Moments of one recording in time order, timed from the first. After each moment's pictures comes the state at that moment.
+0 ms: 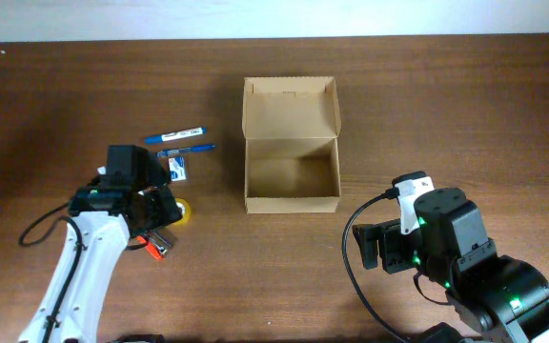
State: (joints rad) left arm 0.03 1.36 0.92 -0.92 -0.14 -0.43; right arm 0.46 0.84 1.02 -1.07 0.00 0.24
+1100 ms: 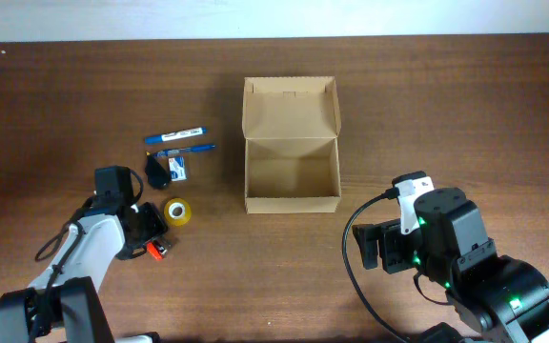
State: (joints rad) left arm 0.17 1.52 0.69 -0.54 -0.02 -0.40; right arm 0.46 0.84 1.02 -1.07 0.00 0.24
